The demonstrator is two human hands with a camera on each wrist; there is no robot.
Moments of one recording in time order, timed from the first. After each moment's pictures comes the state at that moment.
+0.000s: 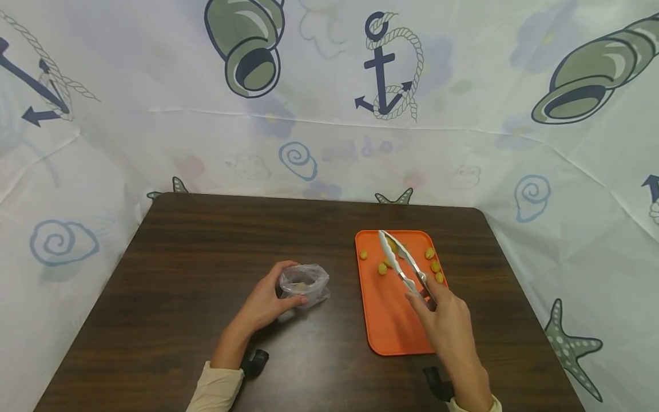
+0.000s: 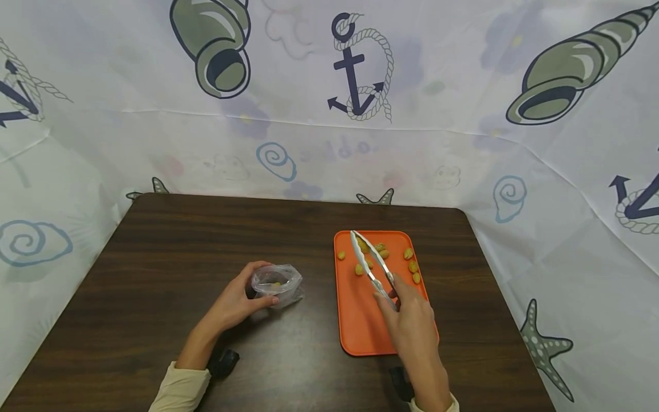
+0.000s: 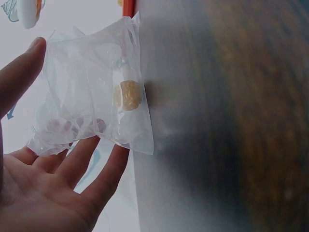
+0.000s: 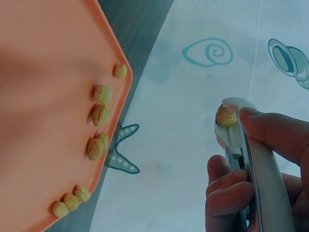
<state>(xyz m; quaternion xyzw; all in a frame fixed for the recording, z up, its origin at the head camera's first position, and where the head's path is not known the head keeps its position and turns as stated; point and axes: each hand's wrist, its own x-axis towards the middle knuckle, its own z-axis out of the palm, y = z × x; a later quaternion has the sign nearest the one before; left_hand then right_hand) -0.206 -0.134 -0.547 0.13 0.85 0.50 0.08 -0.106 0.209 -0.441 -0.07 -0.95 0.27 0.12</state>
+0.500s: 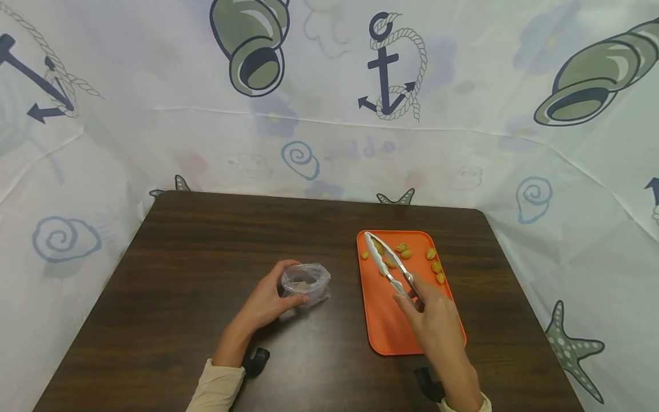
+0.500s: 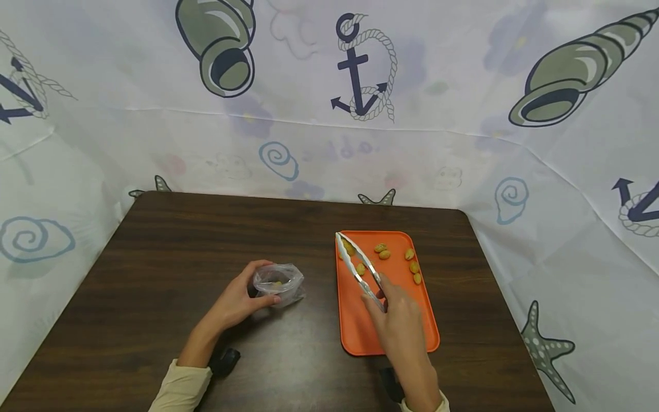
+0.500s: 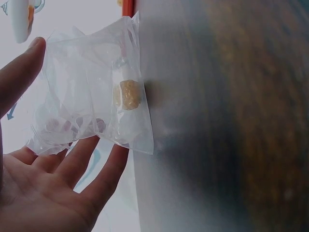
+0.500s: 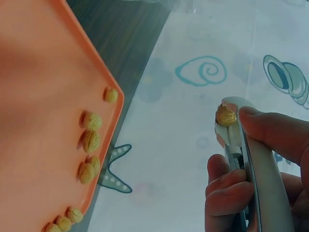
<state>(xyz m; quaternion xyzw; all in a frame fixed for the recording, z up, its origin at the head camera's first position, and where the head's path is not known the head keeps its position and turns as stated) -0.206 -0.134 -0.546 0.13 0.85 0.50 0.08 -0.108 0.187 -0.439 -0.04 -0.95 0.28 0.11</state>
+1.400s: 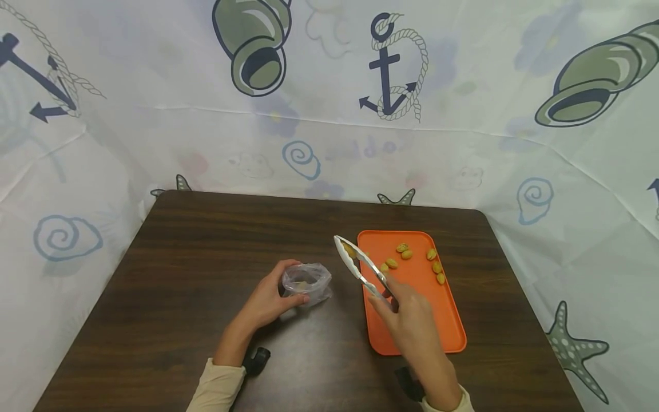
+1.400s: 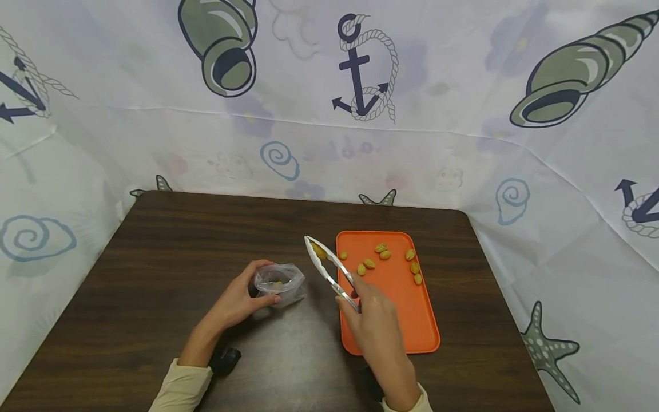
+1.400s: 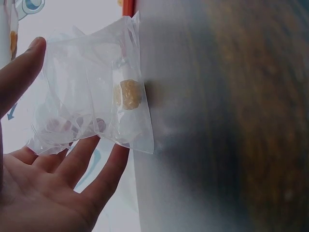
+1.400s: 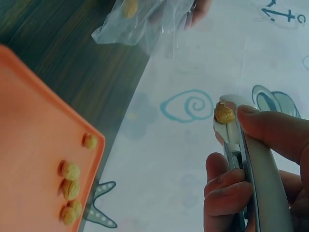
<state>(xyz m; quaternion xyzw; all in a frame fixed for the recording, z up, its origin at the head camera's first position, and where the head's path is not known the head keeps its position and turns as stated) -0.206 -0.135 -0.549 0.14 0.85 0.50 0.07 -0.112 0.149 -0.440 0.01 -0.95 0.28 0.13</state>
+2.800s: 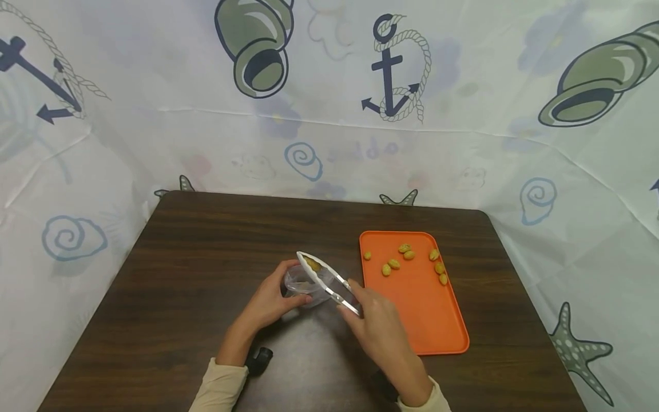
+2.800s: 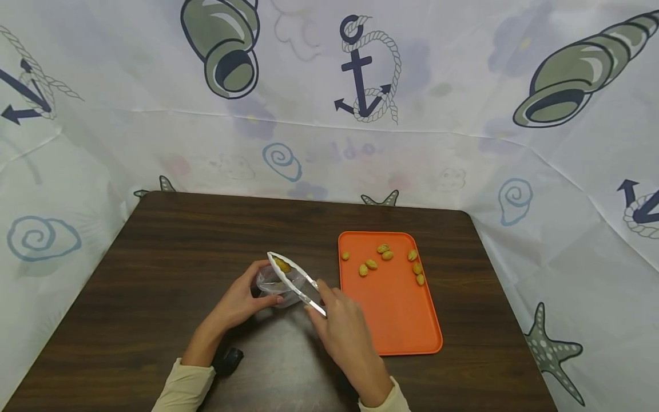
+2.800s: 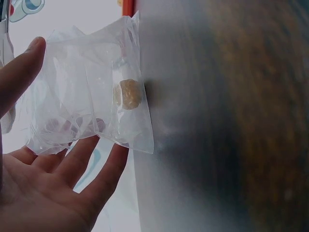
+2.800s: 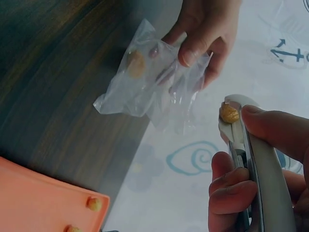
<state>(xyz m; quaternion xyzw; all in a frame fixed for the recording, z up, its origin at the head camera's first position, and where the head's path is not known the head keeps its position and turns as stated) -0.206 -0.134 -0.546 0.14 0.85 0.50 0.07 -0.117 0.105 -0.456 0.09 -0.96 0.24 0.11</state>
